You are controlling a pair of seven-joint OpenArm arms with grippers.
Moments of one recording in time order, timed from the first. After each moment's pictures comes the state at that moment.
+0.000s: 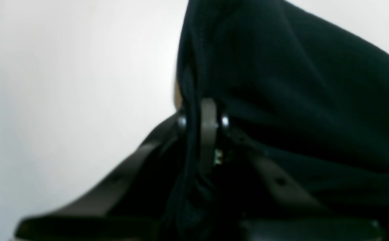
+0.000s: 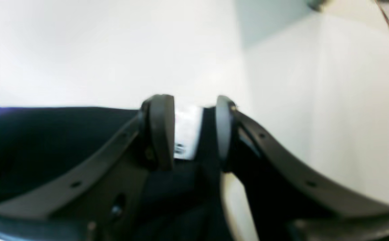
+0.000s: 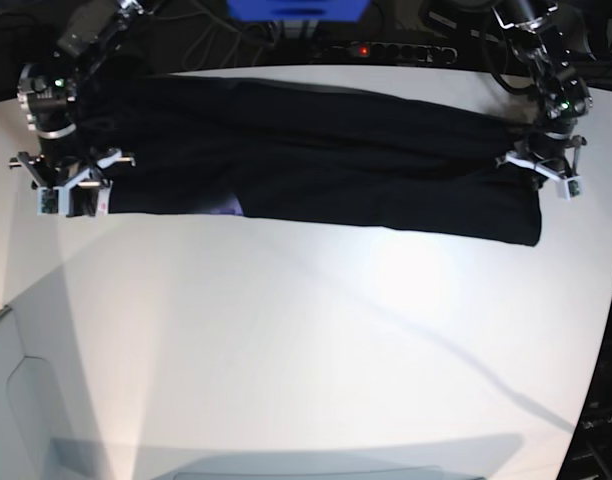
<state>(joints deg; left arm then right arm) 16.1 -15.3 -34.1 82.6 -20.5 -19.1 29.9 -14.4 -9.7 42.2 116.4 0.0 39.4 -39.0</state>
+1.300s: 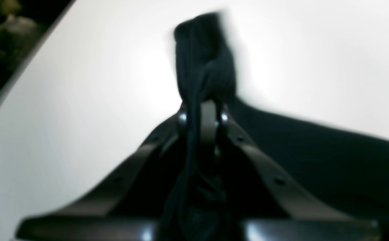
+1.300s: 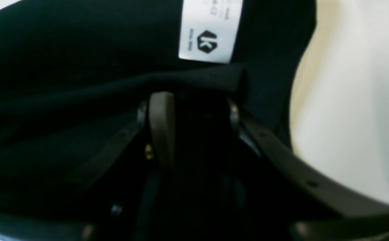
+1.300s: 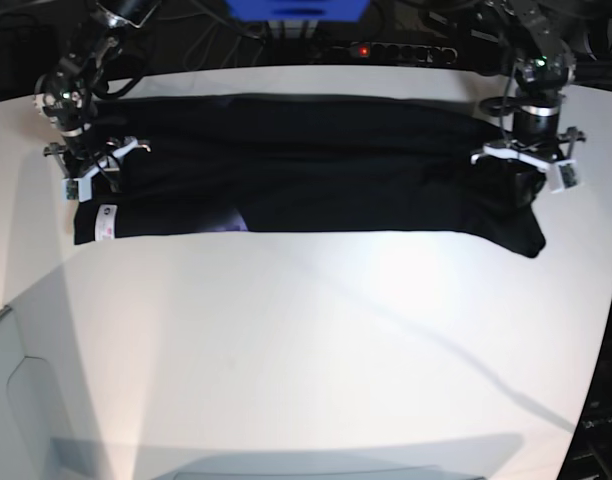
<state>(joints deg) 25.9 0.5 -33.8 118.0 -18.9 -18.4 32.4 -13.4 -4.2 40.2 93.2 1.4 39.9 -33.5</state>
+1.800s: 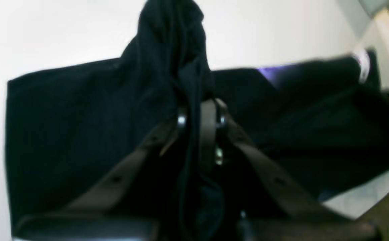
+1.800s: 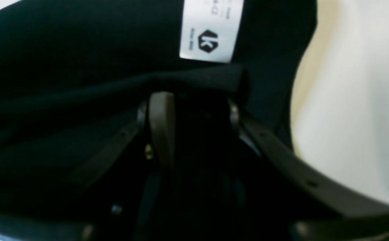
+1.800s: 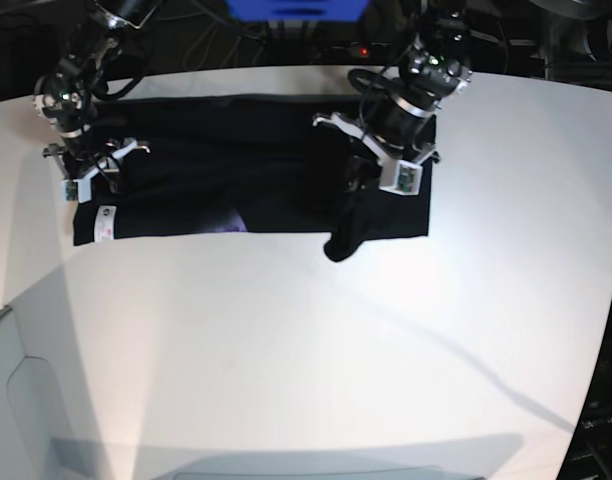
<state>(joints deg) 29.1 0.8 1.5 116.7 -13.6 -17.3 32.7 -13.2 -4.2 40.2 93.2 1.4 39.9 -33.5</state>
